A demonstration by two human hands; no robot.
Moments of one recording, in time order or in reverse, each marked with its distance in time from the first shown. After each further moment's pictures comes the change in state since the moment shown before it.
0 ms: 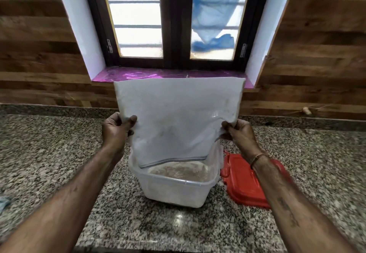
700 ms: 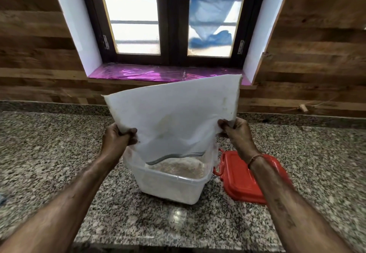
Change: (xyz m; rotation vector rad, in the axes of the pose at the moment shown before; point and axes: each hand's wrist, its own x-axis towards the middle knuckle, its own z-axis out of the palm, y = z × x) left_hand -0.014 -0.030 -0.009 0.145 -0.087 -0.078; right_hand -0.009 0.001 -0.003 -0.090 0.021 -0.046
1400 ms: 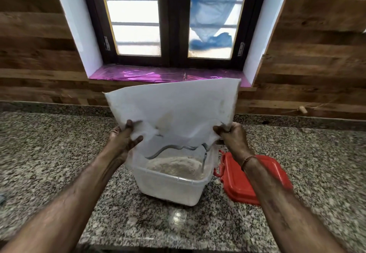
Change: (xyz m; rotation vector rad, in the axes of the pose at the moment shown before) left_hand -0.004 0.018 0.017 -0.420 0.095 -0.315; right_hand -0.002 0.005 0.015 -0.124 0.101 0.083
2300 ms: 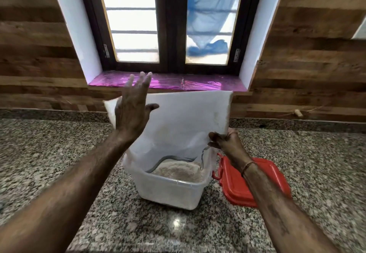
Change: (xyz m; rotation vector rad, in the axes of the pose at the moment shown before) left_hand -0.019 0.062 0.068 1.413 0.047 1.191; right_hand -0.019 -0.007 0.003 0.240 -0.209 -0.008
